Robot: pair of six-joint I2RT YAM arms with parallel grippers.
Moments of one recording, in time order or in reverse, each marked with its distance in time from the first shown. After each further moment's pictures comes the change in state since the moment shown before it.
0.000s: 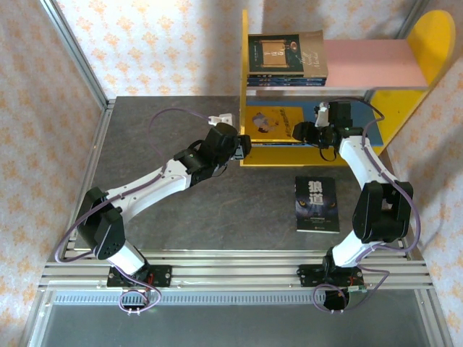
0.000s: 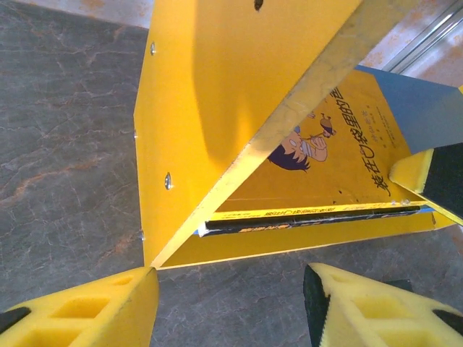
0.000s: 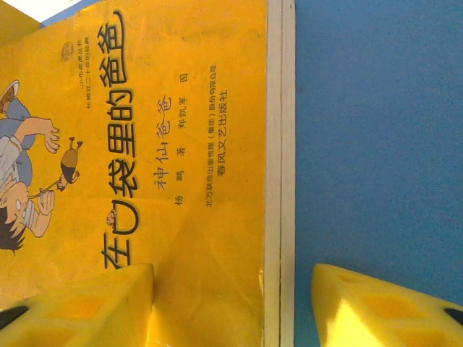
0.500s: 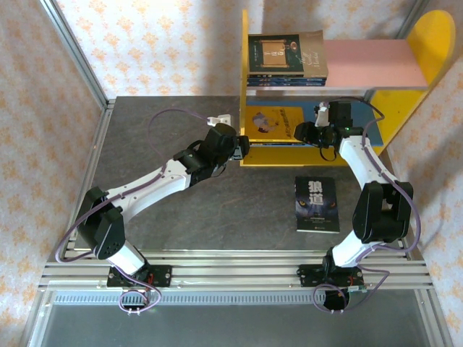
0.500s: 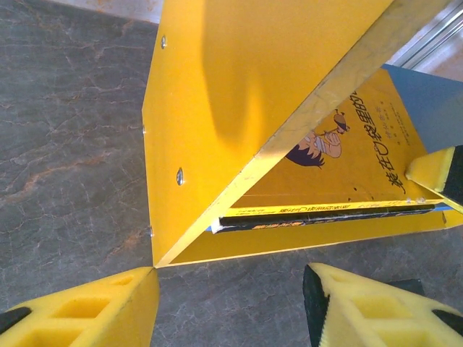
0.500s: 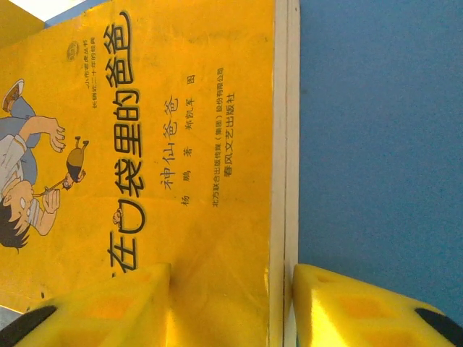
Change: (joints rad) left arm 0.006 0.000 -0.013 -0.003 0.000 0.000; right arm 0.000 0.000 0.004 -0.003 -0.001 -0.008
